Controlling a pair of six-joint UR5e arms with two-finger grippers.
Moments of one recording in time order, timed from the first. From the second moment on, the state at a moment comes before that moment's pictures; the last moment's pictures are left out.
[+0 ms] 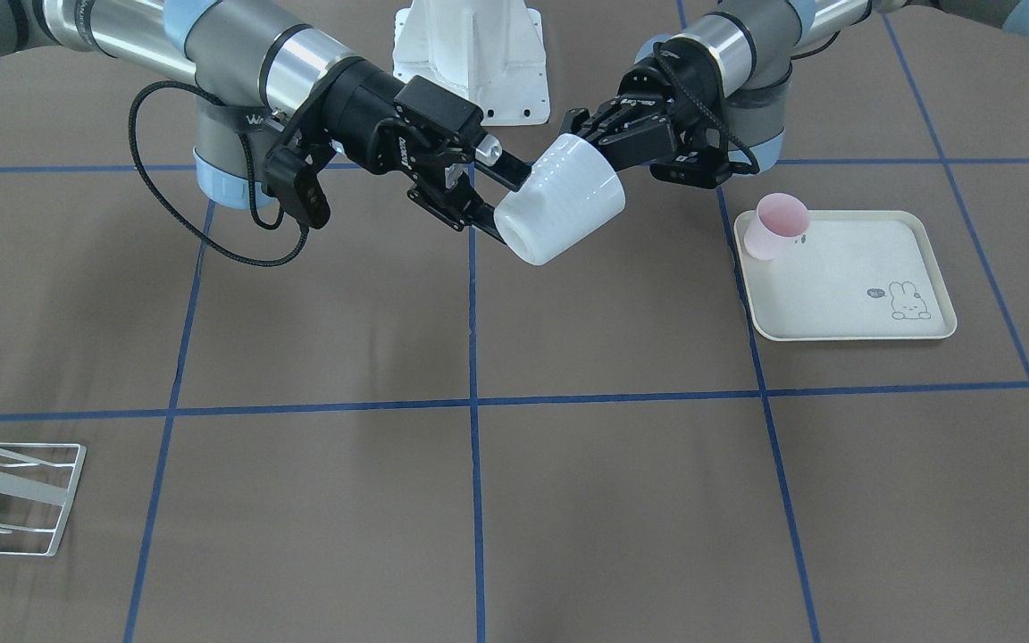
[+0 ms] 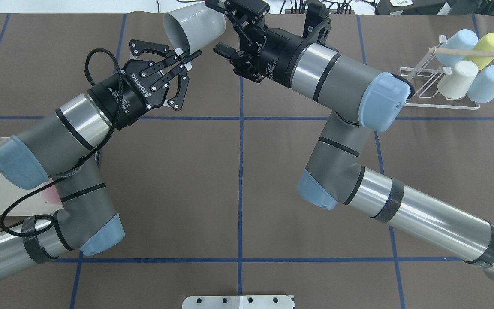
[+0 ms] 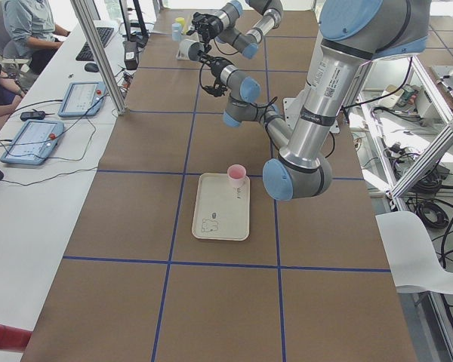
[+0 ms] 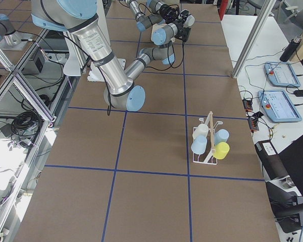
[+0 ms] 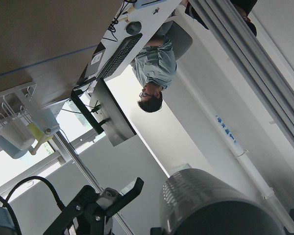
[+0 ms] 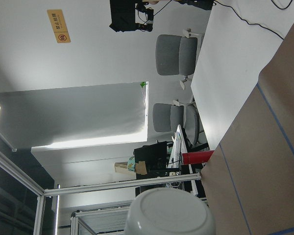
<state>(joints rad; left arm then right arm) -0.56 -2.05 -1.68 -3.17 -1.29 -2.90 0.63 -0.86 1.53 -0.16 1.48 2.08</state>
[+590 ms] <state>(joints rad) -0.53 -2.06 -1.68 -3.16 -1.28 -2.88 0.63 -0.86 1.53 -0.16 1.48 2.08</state>
